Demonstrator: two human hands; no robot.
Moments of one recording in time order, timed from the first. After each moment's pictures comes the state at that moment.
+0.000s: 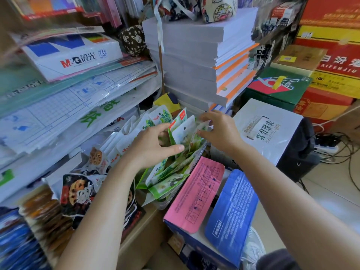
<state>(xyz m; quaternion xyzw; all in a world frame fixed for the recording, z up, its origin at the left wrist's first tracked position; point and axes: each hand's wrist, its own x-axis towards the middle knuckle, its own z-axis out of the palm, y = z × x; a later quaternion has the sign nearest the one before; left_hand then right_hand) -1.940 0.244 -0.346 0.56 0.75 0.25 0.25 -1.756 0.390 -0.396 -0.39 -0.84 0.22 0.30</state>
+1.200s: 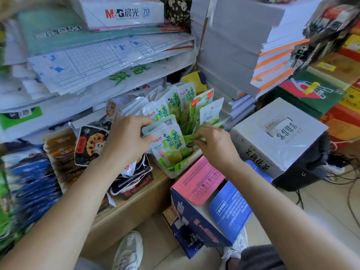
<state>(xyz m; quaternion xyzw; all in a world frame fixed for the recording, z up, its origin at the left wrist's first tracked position) -1.963 0.147 -0.355 0.50 0.82 0.29 0.03 -1.782 0.304 -0.419 -0.27 -0.92 0.16 0.23</state>
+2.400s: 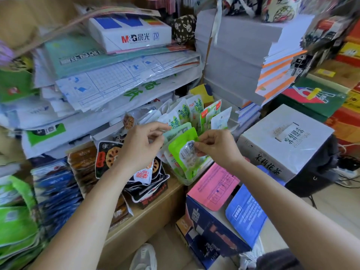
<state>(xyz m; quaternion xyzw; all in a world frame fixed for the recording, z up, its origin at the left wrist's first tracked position) -1.980 0.137 -0.355 0.49 0.75 0.42 0.15 -1.802 0.290 -0.403 -0.32 -0.74 0.52 0.28</state>
